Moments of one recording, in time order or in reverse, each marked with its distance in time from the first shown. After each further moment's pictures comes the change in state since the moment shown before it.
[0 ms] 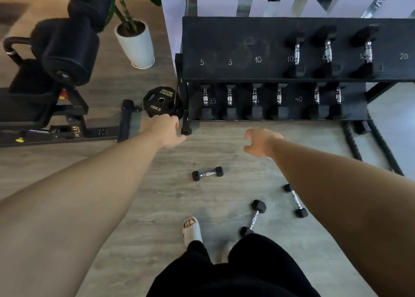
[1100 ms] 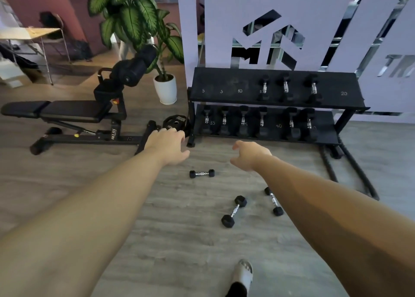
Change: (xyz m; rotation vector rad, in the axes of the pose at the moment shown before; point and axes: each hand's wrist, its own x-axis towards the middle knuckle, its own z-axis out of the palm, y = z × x) left_hand -0.507 0.232 0.035 0.091 0.300 -0.061; right_hand -0.463 0.131 0.171 0.128 0.298 -0.207
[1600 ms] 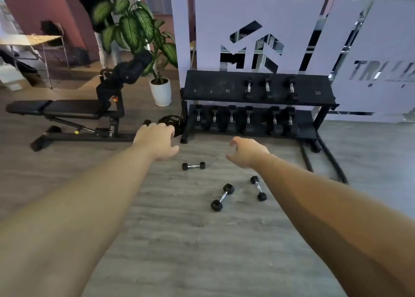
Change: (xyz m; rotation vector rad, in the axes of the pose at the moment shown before) left_hand -0.176 0.058 -0.036 0.043 0.083 0.000; right_hand -0.196 0.034 0.020 0.057 0.109 -0.016
